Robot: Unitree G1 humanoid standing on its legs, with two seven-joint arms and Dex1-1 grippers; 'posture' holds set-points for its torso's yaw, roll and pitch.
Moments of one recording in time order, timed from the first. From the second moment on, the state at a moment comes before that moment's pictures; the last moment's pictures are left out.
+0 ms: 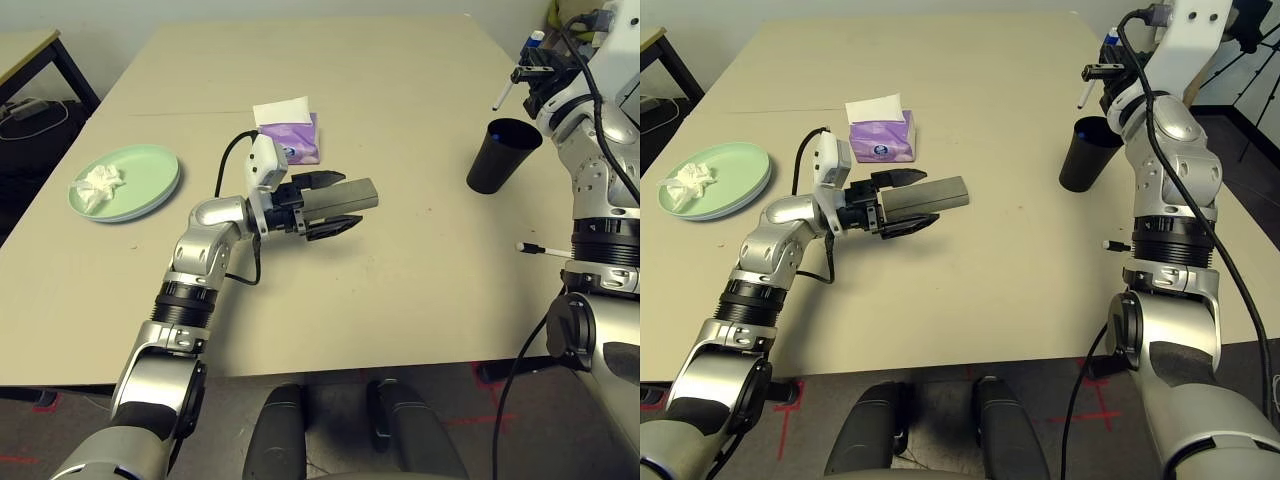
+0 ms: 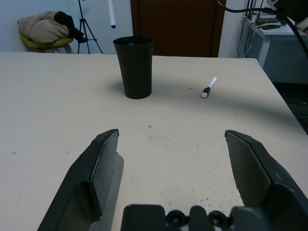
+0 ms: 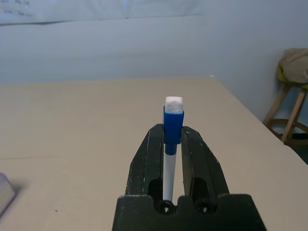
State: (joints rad) left arm -0.68 0.37 -0.06 0.29 -0.33 0.15 -1.17; right arm -0.95 -0.43 -0.31 0.30 0.22 0.48 0.15
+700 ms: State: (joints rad) left arm -0.68 0.37 -0.06 0.29 -0.33 0.15 -1.17; right arm -0.93 -0.45 -0.29 0.28 0.17 0.58 0.05
